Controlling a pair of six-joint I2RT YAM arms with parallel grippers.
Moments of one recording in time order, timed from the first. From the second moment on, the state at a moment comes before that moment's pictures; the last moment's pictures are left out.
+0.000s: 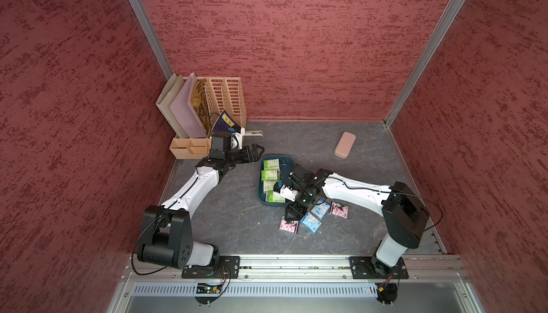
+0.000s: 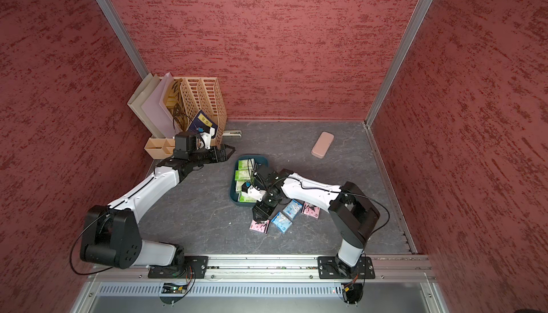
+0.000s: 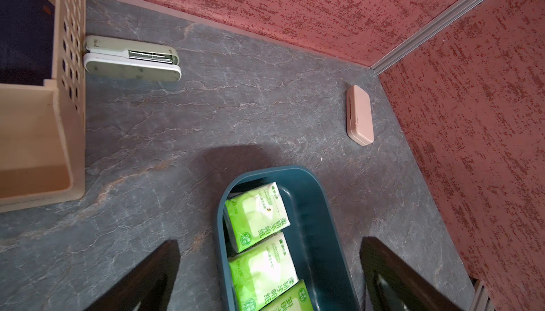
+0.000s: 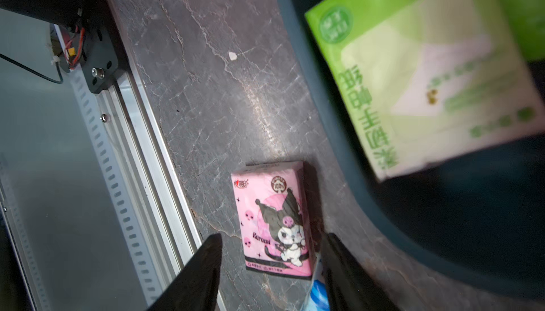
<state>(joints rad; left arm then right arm) -0.15 1.42 0.97 -0.16 0.45 -0.35 0.87 1.74 1.18 -0.74 -0.46 -0.13</state>
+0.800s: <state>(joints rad) -0.15 1.43 0.97 -0.17 0.44 -0.36 0.91 1.83 1.16 -0.71 -0.45 -0.11</state>
